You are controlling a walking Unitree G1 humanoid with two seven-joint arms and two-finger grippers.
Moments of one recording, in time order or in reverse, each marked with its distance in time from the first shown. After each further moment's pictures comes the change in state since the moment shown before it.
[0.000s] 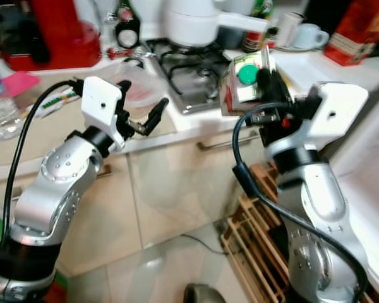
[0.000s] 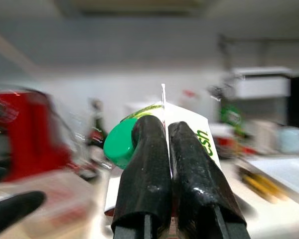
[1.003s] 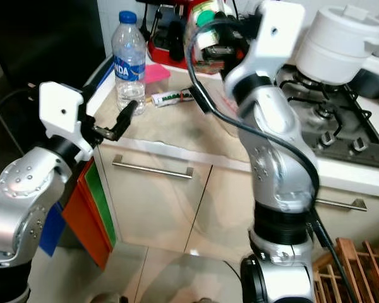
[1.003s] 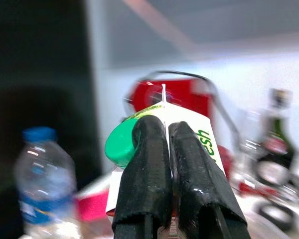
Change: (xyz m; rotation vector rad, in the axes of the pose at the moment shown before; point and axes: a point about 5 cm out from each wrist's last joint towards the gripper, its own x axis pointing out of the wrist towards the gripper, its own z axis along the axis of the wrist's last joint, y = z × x) left arm -0.027 0.030 0.001 0.056 0.062 0.115; right arm 0.088 0.029 0.004 0.045 -0.001 0.070
